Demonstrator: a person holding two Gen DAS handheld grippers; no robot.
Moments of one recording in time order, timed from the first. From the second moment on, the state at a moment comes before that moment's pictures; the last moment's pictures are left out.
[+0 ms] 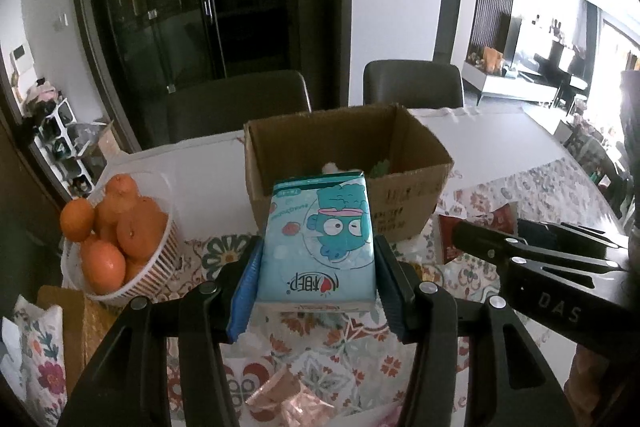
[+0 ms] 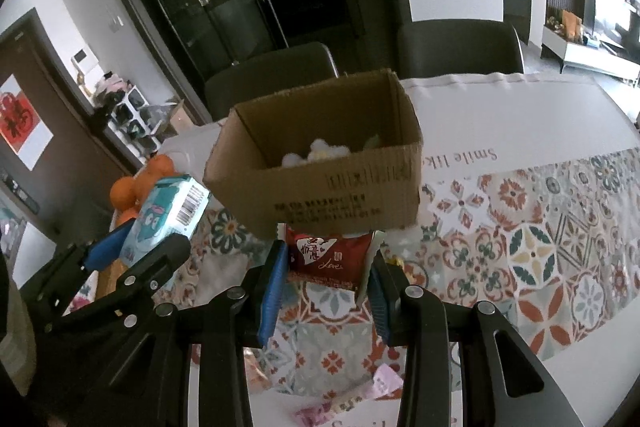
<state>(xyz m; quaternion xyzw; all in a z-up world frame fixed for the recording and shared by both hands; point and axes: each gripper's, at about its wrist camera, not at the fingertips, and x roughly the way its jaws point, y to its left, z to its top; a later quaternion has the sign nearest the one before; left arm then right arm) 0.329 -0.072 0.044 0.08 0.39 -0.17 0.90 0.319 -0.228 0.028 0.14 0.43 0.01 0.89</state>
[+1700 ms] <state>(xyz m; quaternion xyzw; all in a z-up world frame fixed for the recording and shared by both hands) 0.481 -0.117 0.011 0.09 0.47 -0.14 0.87 0.477 -0.262 0.011 0.10 0.48 0.01 0.87</state>
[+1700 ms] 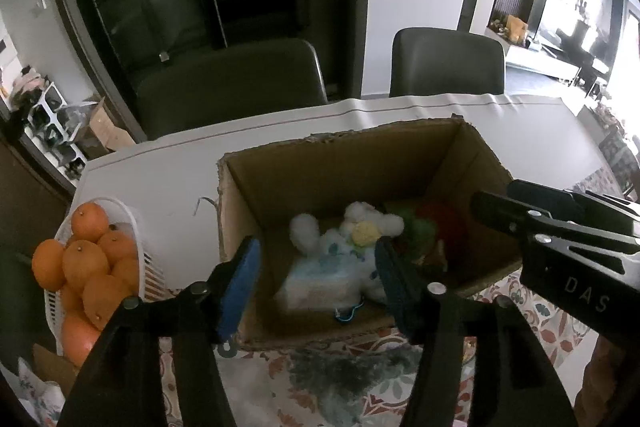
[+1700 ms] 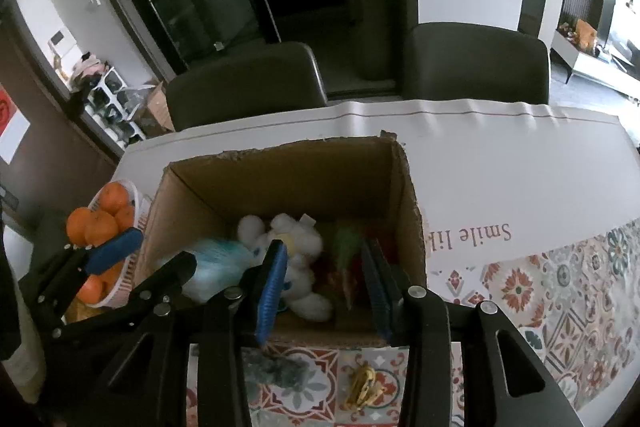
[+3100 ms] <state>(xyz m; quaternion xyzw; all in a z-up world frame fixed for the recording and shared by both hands) 0.351 -0.071 0.021 0.11 0.42 -0.11 0.90 0.339 -0.233 0.024 0.06 0.42 -0.06 0.90</state>
